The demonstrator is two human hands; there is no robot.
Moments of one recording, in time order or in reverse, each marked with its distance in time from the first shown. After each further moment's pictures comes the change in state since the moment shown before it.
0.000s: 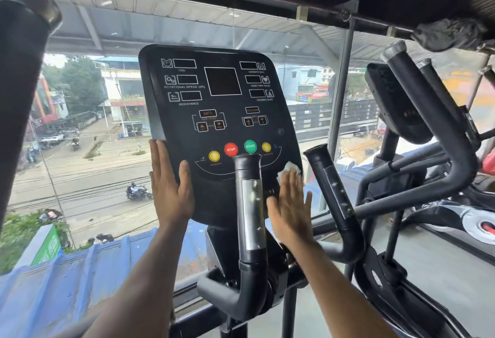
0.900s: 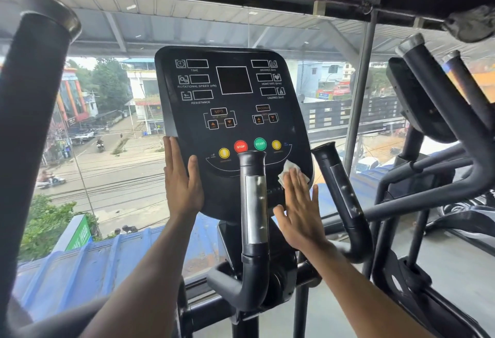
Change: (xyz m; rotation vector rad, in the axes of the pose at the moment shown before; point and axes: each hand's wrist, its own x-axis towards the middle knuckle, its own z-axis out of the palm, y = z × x) left_hand 0.002 0.002 -0.001 0.051 -0.009 -0.005; right_hand -0.005 0.023 0.004 0.000 0.129 -0.322
